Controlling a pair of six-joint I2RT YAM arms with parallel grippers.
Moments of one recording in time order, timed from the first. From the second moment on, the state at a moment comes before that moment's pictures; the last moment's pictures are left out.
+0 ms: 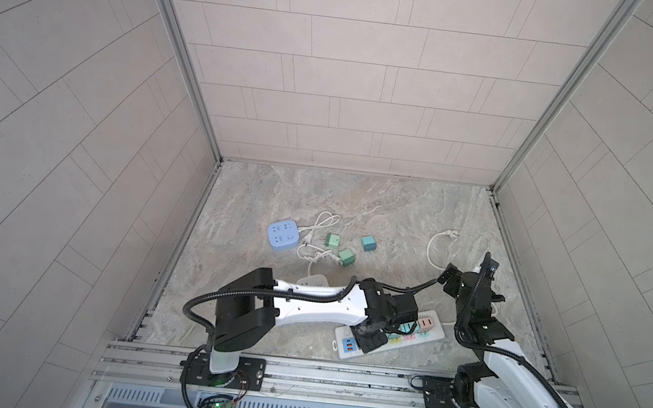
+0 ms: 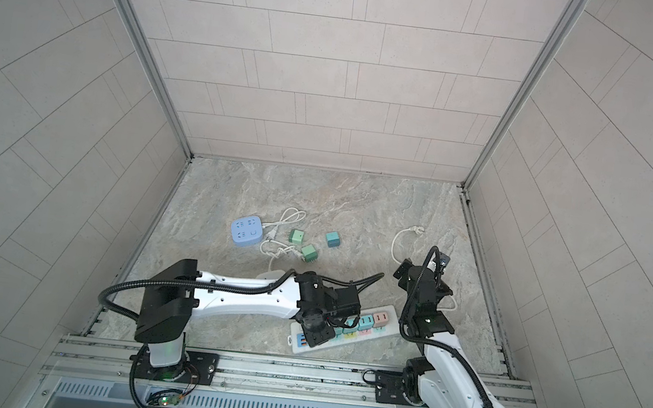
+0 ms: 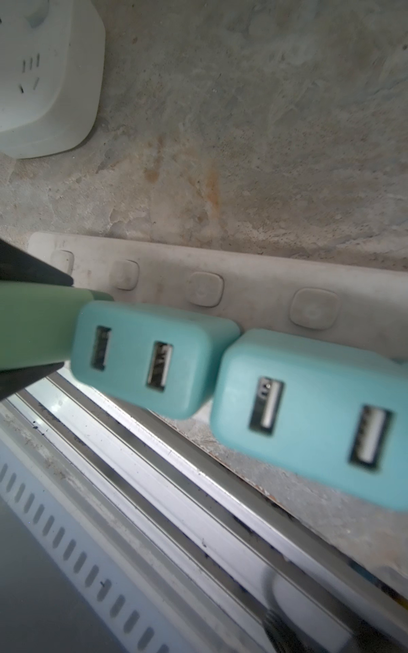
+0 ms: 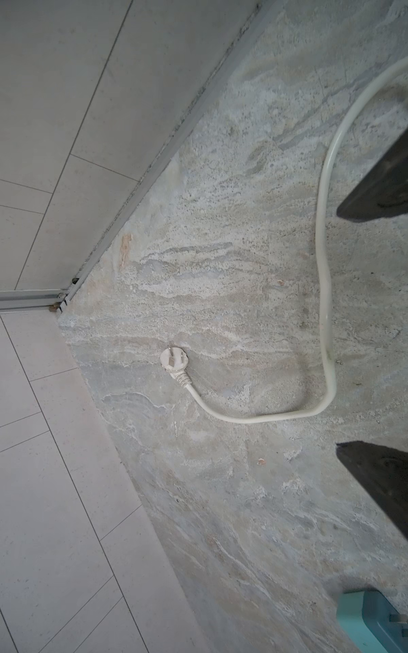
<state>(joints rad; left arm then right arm) -1.29 1.85 1.40 -1.01 -0.02 -0.22 0.15 0.81 0.26 0.04 0.46 0.50</state>
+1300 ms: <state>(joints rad) -1.27 1.86 1.34 -0.90 -0.01 -0.14 0.16 0.33 0.59 -0.51 -0.06 0.99</state>
